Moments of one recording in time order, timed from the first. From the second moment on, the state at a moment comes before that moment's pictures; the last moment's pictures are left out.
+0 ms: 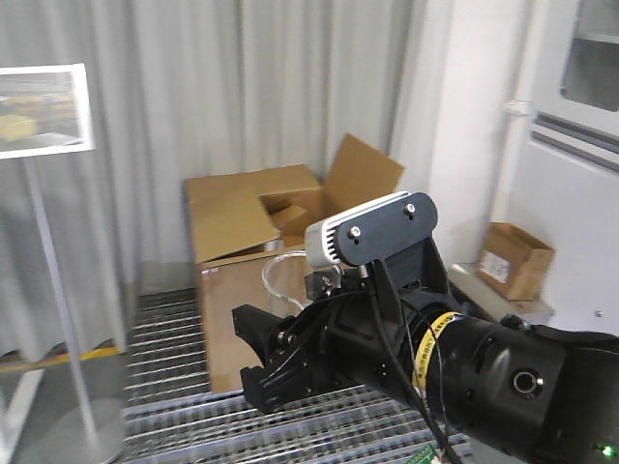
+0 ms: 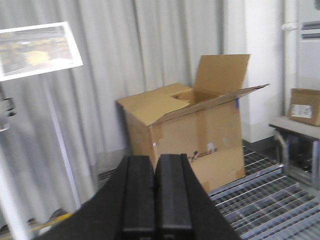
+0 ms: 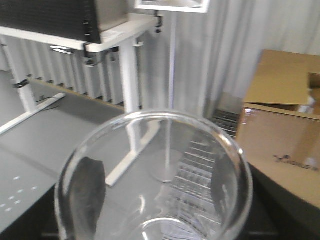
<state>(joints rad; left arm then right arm) -0.13 -0.01 0.03 0.05 0.01 0.09 0.78 1.34 -1.08 -0.67 0.08 0.64</state>
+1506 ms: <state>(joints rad) -0.13 -0.01 0.03 0.05 0.01 0.09 0.78 1.34 -1.08 -0.67 0.08 0.64</state>
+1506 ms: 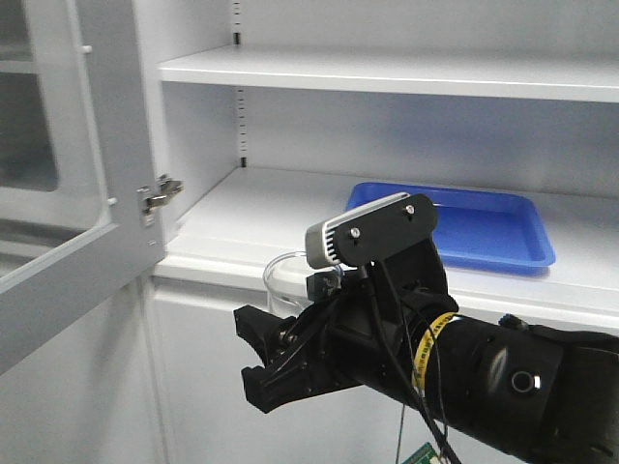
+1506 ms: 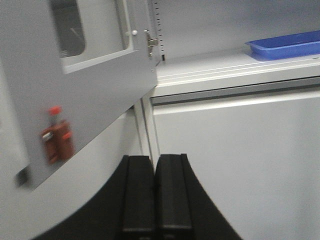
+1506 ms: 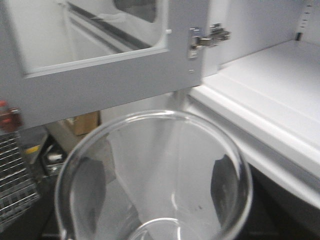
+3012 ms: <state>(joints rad) -0.13 -0.01 0.03 0.05 0.01 0.09 0.77 1.34 -1.08 -0.67 0.08 0.64</state>
